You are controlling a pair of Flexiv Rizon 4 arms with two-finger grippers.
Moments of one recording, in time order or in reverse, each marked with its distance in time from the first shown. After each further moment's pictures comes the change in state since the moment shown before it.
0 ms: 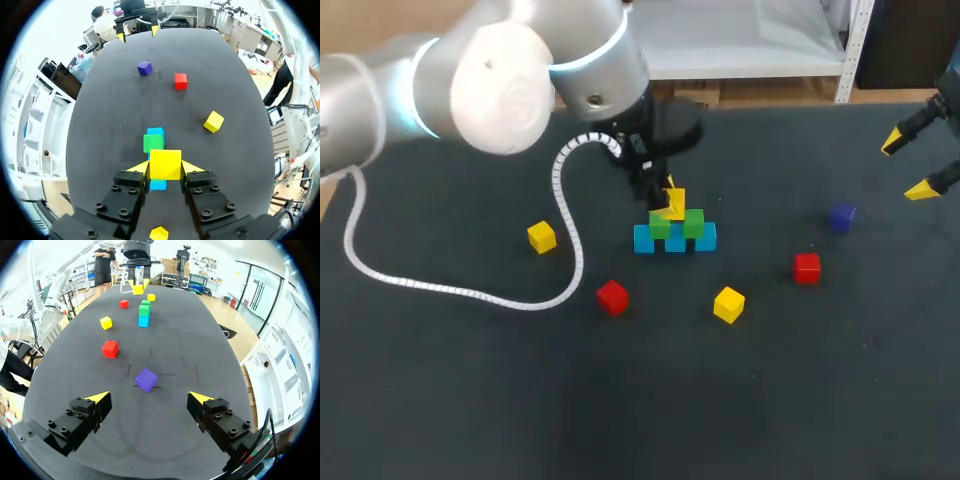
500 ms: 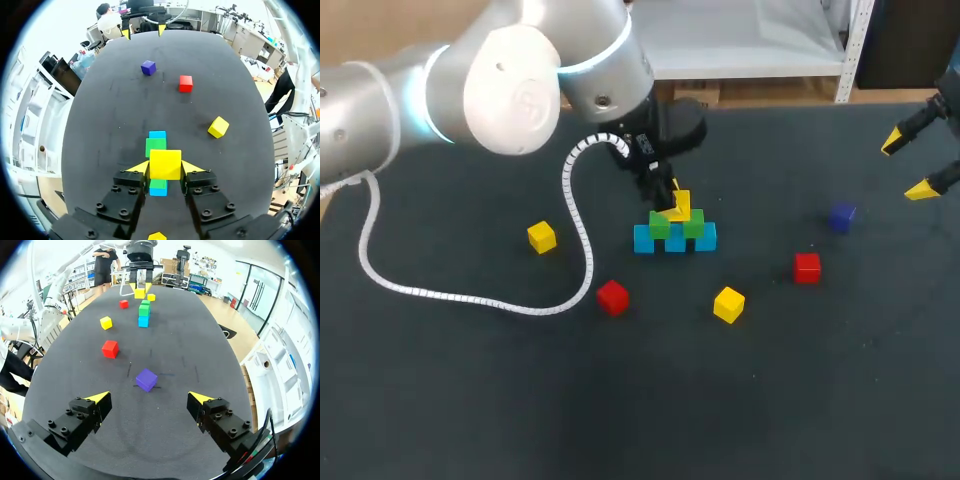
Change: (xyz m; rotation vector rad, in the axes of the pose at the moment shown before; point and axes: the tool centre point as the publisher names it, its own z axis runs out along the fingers) left arm 0.001 0.006 0.013 0.012 -0.004 -0.039; right arm 0.000 0.000 0.000 0.000 0.000 0.000
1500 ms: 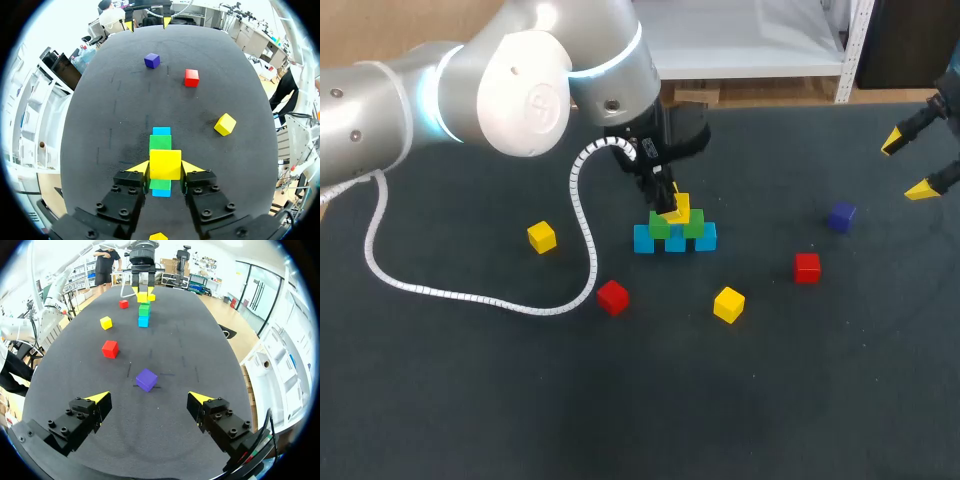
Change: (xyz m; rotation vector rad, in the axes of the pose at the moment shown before) left arm 0.003 0.006 0.011 -0.001 0.034 -0.022; right arm 0.000 0.000 0.000 0.000 0.000 0.000
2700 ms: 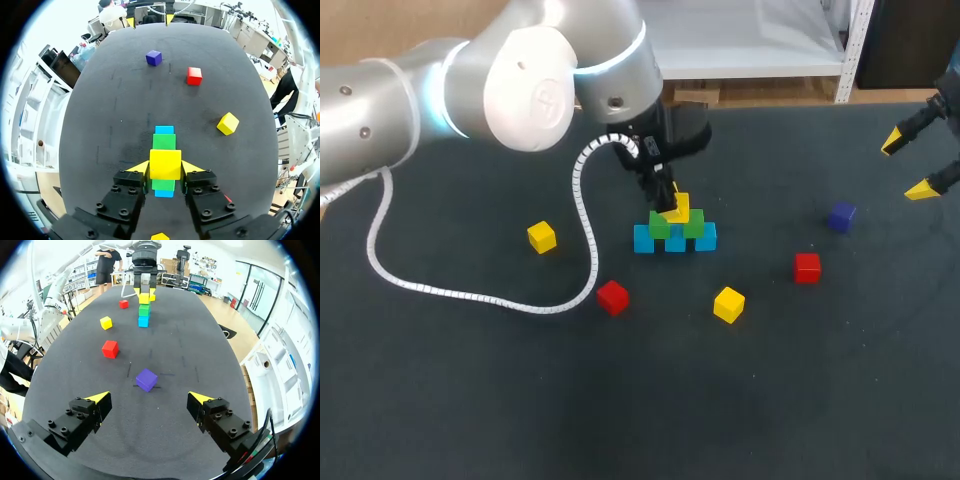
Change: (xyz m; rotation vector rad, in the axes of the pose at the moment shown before) left arm 0.001 0.005 0.004 0.013 0.013 -0.008; right arm 0.000 0.000 0.000 0.000 0.000 0.000
